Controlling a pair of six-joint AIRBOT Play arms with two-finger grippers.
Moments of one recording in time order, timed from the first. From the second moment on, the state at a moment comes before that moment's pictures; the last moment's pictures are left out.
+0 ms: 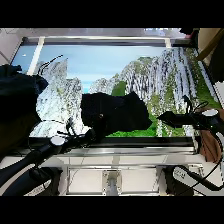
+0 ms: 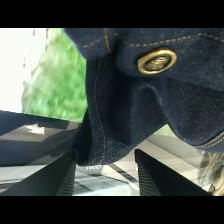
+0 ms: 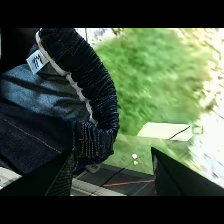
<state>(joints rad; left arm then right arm) -0.56 -0.98 0.21 0.13 -0.36 -1.34 -0.44 -1.16 0.63 -0.77 1.15 1.03</state>
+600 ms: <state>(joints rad) -0.56 -0.98 0.21 0.12 -0.36 -1.34 -0.44 -1.16 0.63 -0.76 1.12 1.03</state>
